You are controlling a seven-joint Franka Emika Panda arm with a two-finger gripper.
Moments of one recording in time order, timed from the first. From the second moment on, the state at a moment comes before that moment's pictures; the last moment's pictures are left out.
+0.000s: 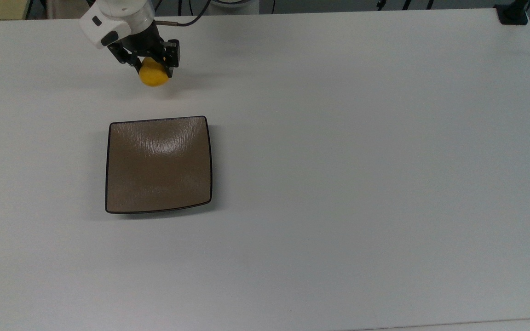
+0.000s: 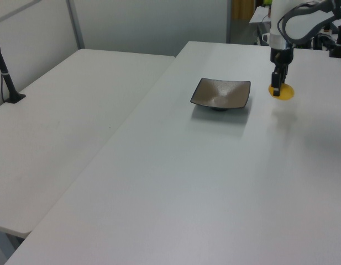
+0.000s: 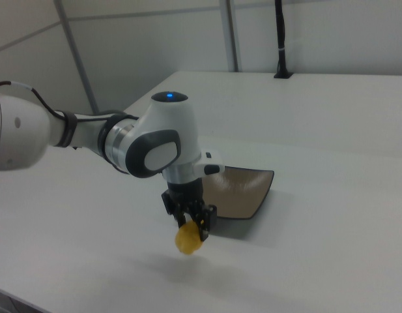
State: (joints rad) arm -0.20 0.01 0.01 -2.16 0.01 2.13 -0.18
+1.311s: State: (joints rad) arm -0.21 0.37 0.05 -1.71 0.12 2.14 0.05
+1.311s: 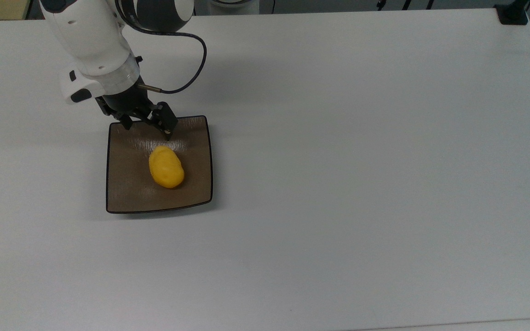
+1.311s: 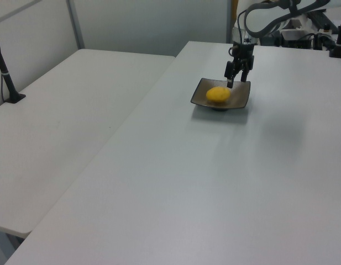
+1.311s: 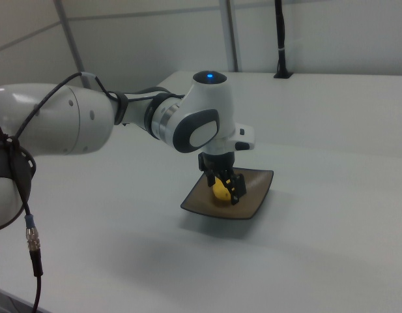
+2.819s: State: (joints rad) arm -0.03 0.01 -0.04 -1.81 -0.03 1.87 0.01
